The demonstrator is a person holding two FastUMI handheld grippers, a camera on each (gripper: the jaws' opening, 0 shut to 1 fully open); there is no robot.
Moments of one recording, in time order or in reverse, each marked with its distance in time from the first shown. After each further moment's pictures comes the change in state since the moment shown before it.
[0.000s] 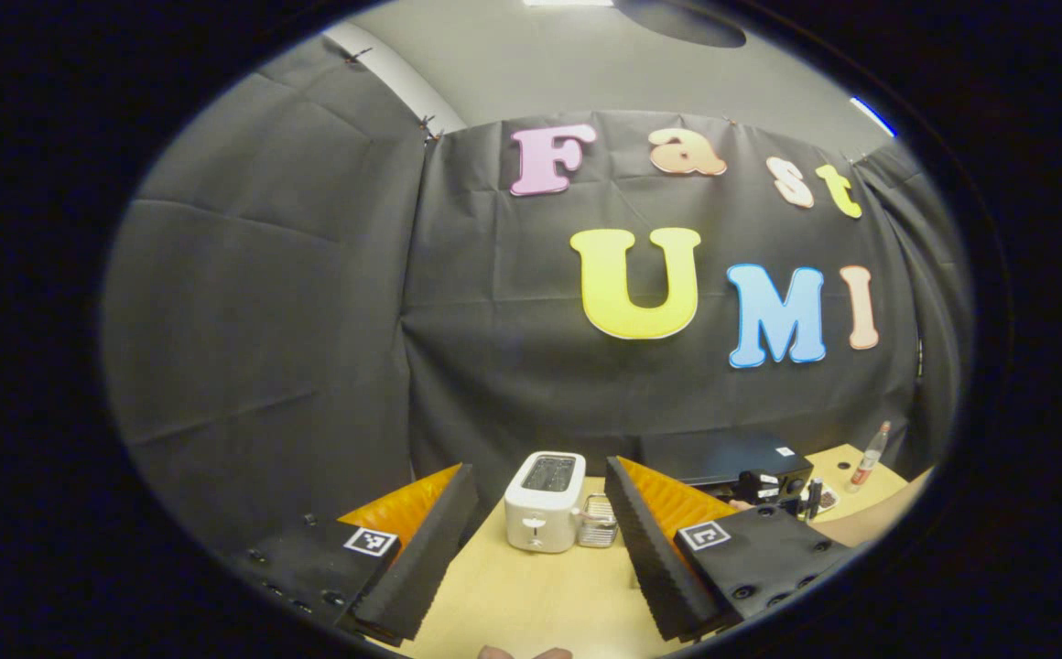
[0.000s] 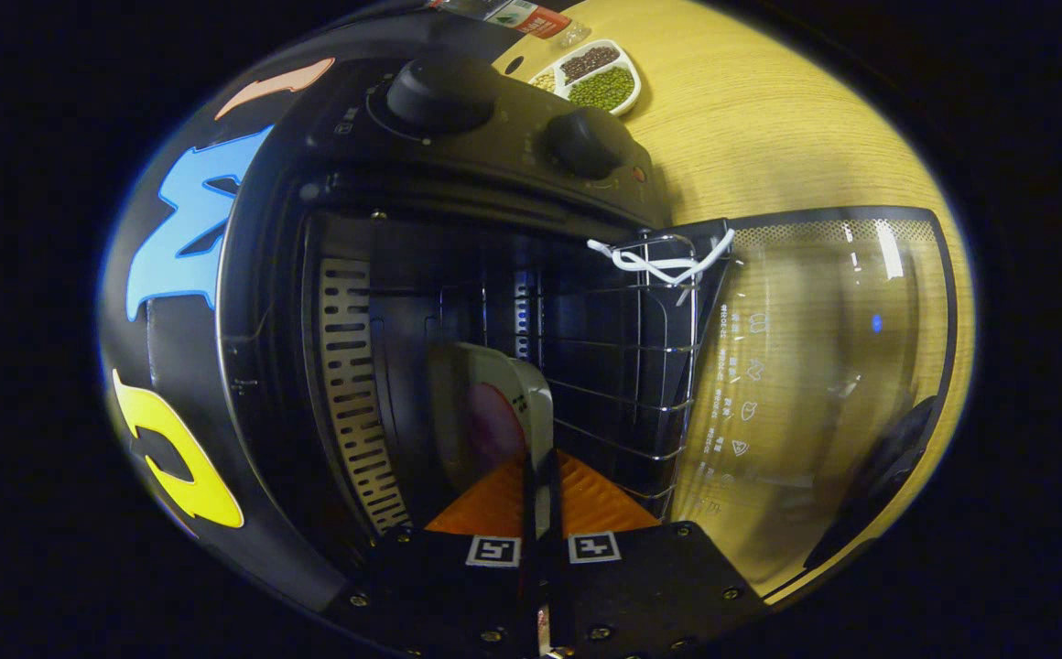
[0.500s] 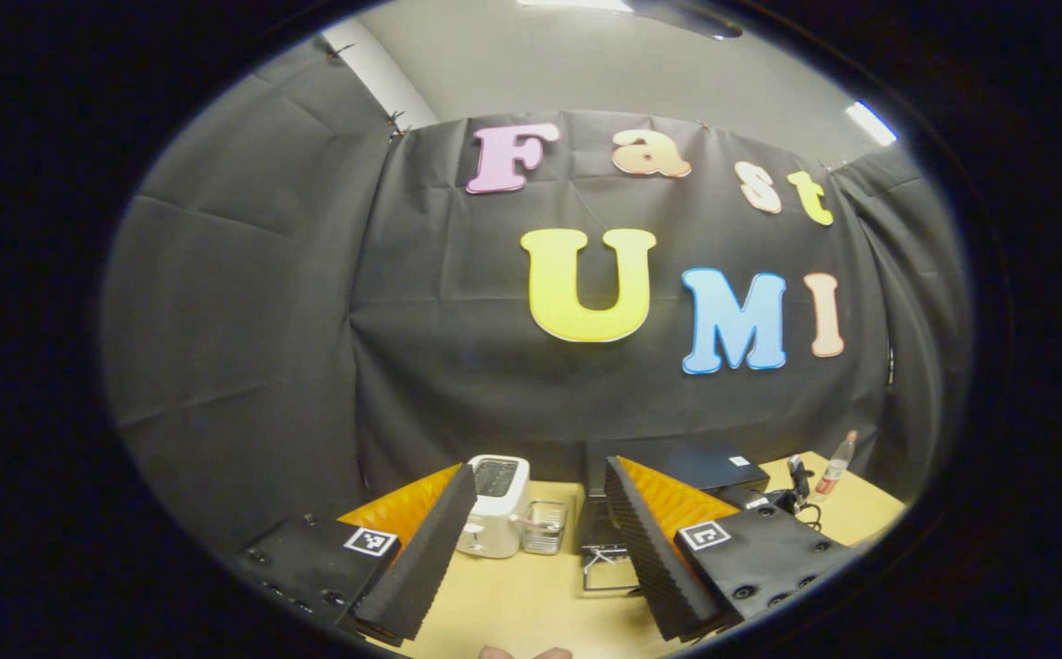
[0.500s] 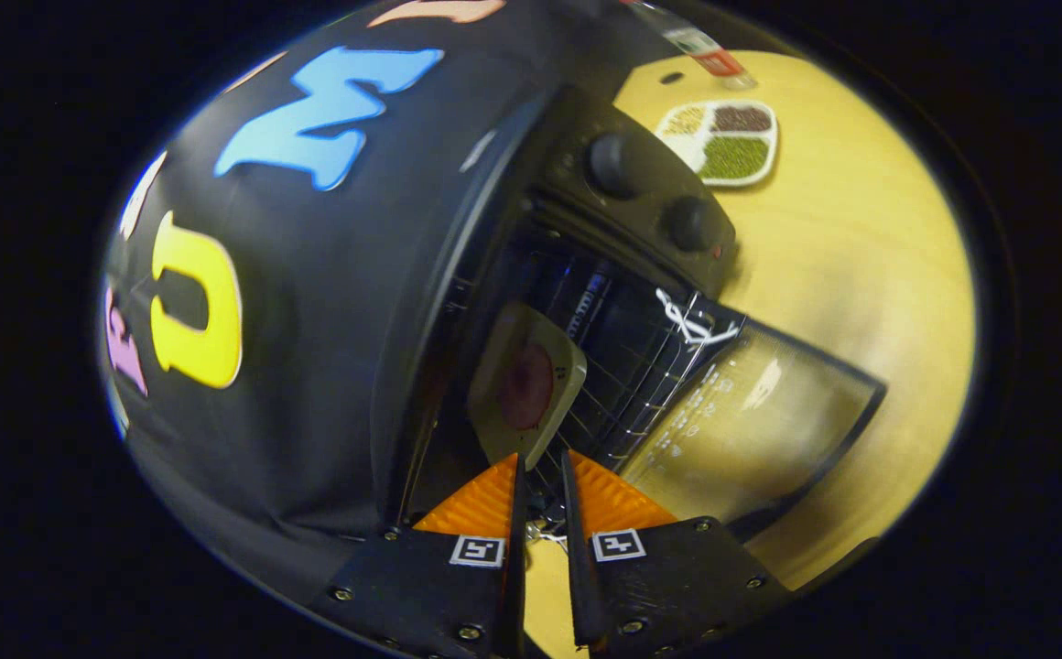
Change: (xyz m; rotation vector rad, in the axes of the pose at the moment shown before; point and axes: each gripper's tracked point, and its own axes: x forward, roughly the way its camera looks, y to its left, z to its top) left arm 0.013 -0.083 0.004 -0.032 -0.020 -0.153; right arm -0.104 -0.002 0.008 -0.566 0.137 0.094
